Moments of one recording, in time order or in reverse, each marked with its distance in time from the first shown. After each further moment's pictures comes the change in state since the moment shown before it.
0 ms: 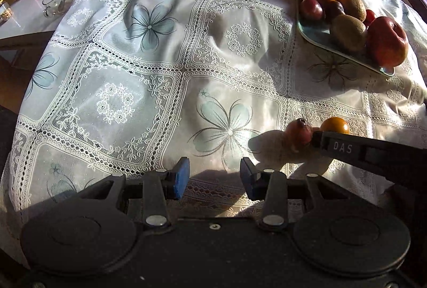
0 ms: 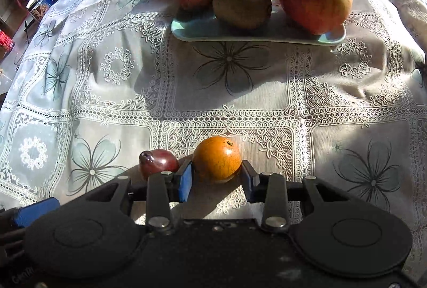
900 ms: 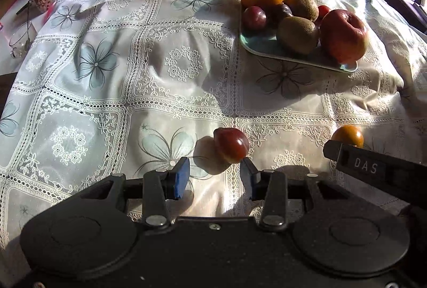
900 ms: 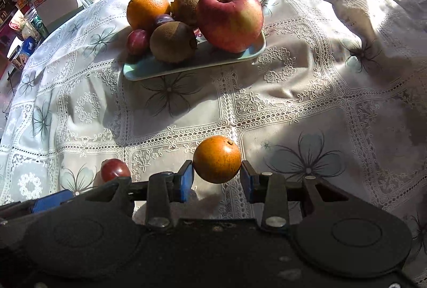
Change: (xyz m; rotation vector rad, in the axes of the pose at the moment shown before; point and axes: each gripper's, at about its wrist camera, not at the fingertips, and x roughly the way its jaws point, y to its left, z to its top) left arm -0.001 -0.048 0.011 0.140 -0.088 -0.079; right arm -0.040 -0.046 -0.018 0.164 -0.126 -0.064
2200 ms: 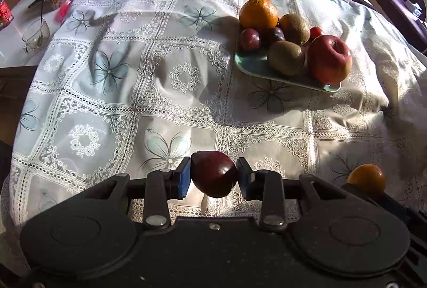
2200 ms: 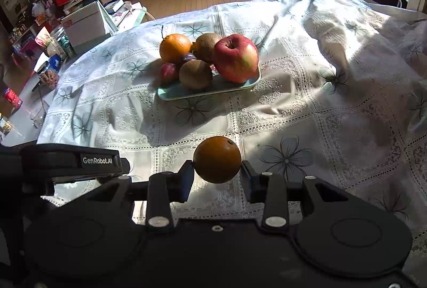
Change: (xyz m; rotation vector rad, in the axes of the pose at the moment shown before) left arm -0.062 -0.009 0.007 -0.065 -0.005 0.000; right arm -0.112 -0.005 -0.030 -0.043 -0.151 0.070
